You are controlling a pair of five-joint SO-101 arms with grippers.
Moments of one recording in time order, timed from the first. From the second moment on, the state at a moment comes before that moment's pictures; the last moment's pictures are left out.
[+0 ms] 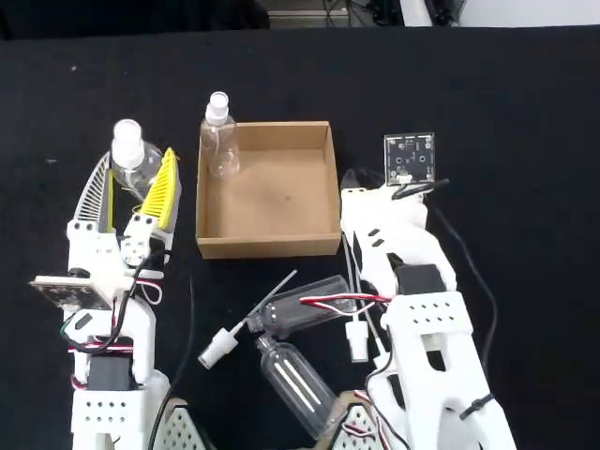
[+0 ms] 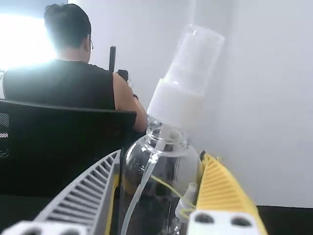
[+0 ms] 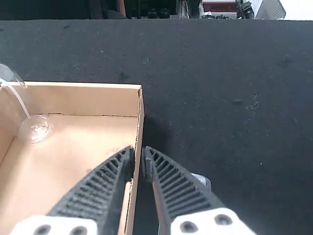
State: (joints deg) left arm -5.4 -103.8 96.0 -4.8 4.3; right arm -5.3 -46.5 66.9 19.6 -1.1
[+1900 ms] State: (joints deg) left arm -1.3 -21.8 78.2 -53.4 9.5; right arm -5.4 -46.4 68.2 19.5 -1.1
